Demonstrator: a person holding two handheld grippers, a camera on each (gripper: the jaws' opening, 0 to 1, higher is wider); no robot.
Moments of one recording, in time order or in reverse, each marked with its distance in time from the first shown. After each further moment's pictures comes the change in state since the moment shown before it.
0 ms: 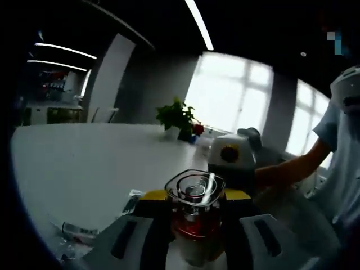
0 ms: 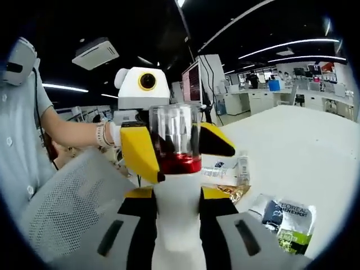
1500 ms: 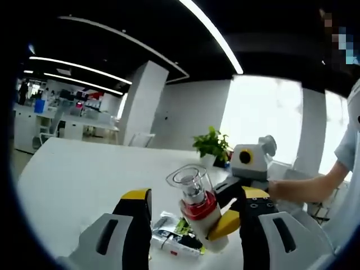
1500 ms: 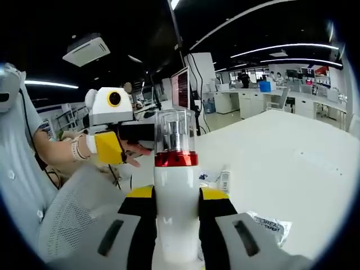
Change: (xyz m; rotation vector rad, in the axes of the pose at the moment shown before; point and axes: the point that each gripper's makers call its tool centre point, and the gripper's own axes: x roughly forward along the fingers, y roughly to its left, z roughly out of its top) left arm -0.039 0.009 0.052 -0.033 -0.224 0.256; right arm -0.022 -0.009 0.052 0.019 0.021 -0.071
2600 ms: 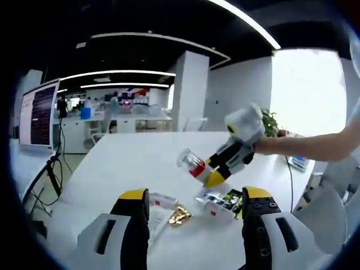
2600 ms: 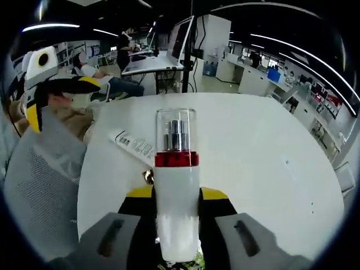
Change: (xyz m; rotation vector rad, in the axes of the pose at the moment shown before) left arm -0.080 0.026 -0.028 0.105 0.123 0.438; right arm 0.027 -0.087 -0.032 -0.262 0.386 -0.087
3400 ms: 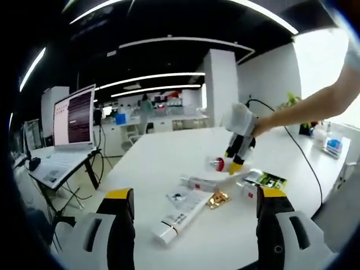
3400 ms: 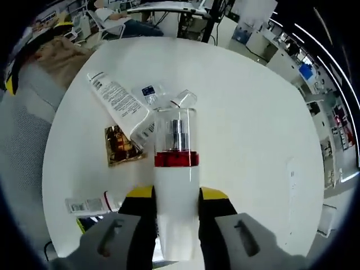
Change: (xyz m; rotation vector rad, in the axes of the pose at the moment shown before) left arm -0.048 0.043 -0.037 0.078 -0.011 0.356; right arm 0.064 -0.066 -0.036 -0.239 0.355 0.055
